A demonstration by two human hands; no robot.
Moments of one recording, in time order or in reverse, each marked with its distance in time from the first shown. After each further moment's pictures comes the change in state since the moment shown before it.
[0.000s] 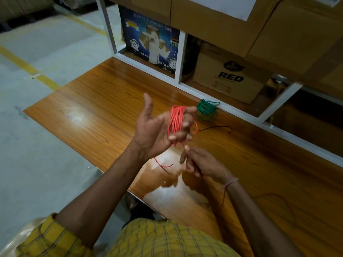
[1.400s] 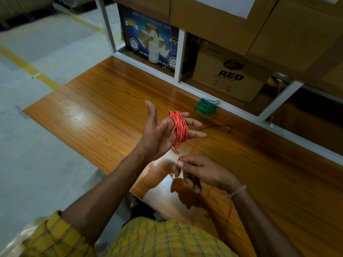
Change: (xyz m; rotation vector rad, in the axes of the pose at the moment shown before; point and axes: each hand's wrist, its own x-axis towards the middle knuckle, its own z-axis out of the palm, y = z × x) left_hand 0.003 -0.019 -0.015 0.143 0.143 0.011; right_hand -0.036 -0.028 0.009 -0.076 -0.257 0.009
